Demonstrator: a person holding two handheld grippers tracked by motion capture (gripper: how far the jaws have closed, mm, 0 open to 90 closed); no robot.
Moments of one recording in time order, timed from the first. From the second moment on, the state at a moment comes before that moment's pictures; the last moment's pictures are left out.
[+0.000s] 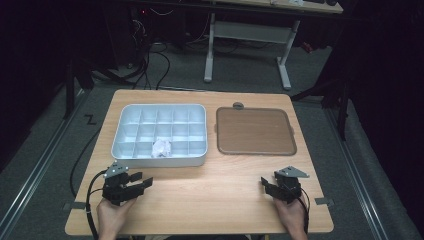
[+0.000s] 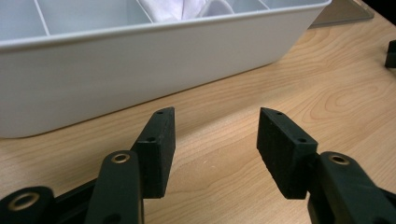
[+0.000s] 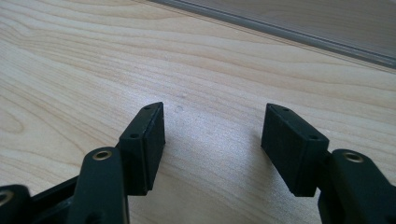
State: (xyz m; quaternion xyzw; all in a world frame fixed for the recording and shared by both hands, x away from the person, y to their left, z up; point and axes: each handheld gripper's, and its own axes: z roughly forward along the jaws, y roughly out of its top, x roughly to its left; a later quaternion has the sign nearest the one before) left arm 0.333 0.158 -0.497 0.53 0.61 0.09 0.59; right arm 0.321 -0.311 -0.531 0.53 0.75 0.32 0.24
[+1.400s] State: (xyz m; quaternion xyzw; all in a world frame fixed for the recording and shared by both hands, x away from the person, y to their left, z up) left arm 0.329 0.113 -0.535 0.59 0.58 0.12 0.56; right arm 0.320 -0.311 -0.531 0.53 0.75 0.32 0.24
